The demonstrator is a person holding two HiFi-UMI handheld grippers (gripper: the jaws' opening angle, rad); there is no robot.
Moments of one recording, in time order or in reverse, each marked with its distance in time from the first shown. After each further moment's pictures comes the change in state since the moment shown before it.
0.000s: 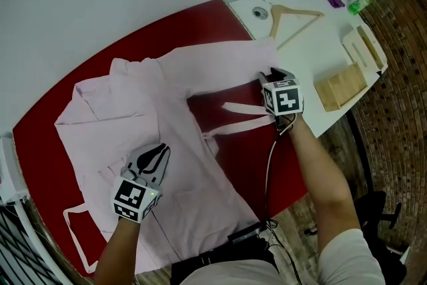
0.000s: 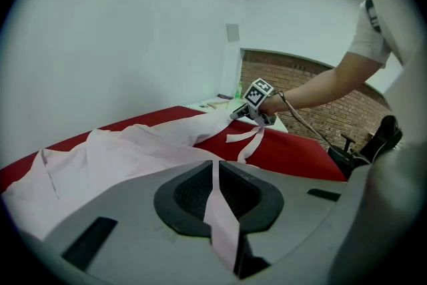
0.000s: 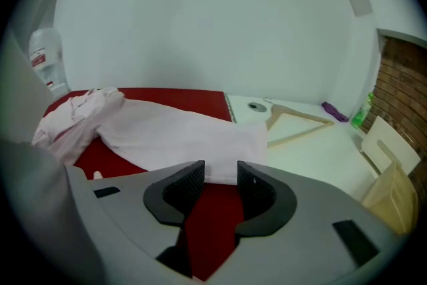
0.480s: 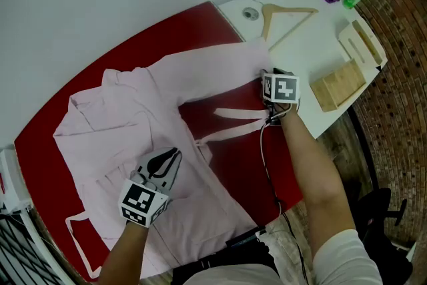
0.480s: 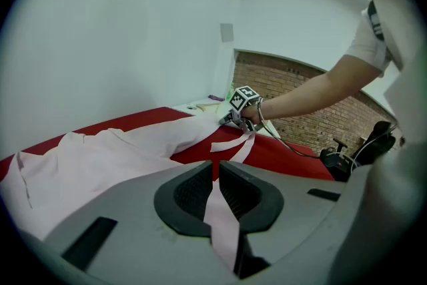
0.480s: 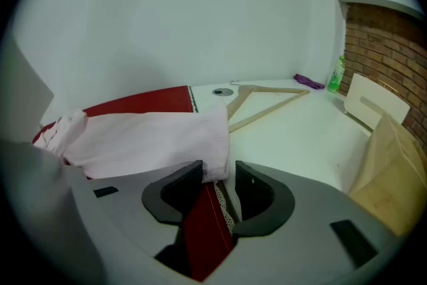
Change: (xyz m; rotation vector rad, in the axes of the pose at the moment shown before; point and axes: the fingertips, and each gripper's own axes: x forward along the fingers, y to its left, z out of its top) left arm 0.033 -0.034 0.023 -0.008 -0.007 -0.077; right arm 0.020 -0.054 -0.019 0.258 0.050 -0.127
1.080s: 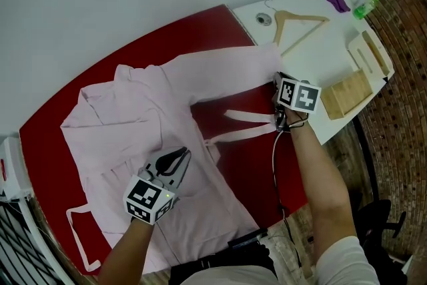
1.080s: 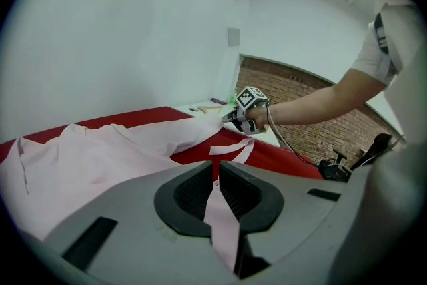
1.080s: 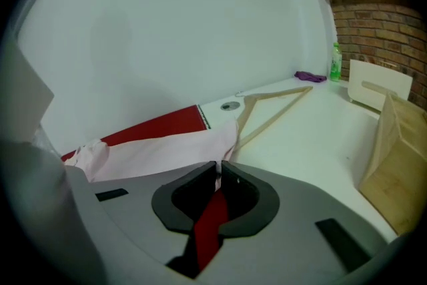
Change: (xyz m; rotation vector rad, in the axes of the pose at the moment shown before) left arm -0.002 -0.003 0.004 -0.070 -0.028 -0.005; right arm -0.023 0.013 0.019 0.158 -0.093 0.132
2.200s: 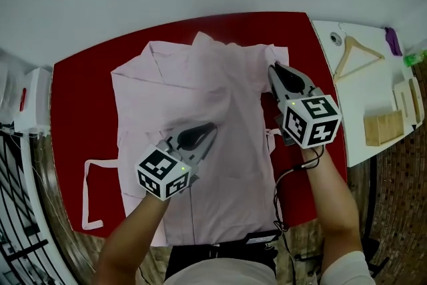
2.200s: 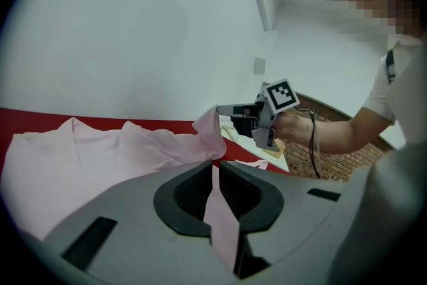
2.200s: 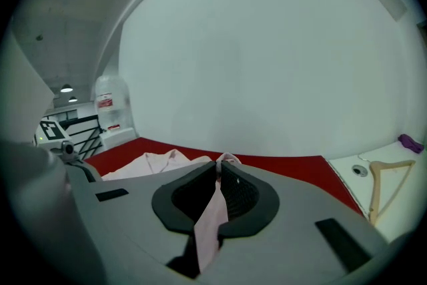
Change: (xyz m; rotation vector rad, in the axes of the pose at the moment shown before) left arm -0.091 0.057 0.004 -0.215 -0.171 0.112; right arm -0.089 0.315 0.032 -0.430 -0.207 0.554
